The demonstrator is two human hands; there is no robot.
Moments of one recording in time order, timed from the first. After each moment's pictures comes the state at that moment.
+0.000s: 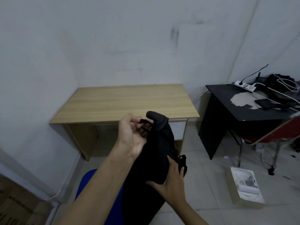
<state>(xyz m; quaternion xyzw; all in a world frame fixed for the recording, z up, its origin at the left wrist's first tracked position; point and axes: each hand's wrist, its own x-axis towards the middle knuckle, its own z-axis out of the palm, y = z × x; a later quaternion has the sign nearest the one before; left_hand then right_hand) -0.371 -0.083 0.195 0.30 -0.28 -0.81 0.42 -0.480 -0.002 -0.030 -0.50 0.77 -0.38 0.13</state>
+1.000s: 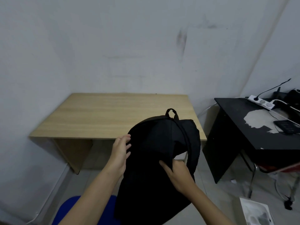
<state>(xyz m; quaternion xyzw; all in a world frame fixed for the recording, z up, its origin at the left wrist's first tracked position) -0.457 -0.276 0.092 0.52 -0.39 -0.64 0.42 -0.629 -0.179 0.020 -0.57 0.70 -0.35 0.24</state>
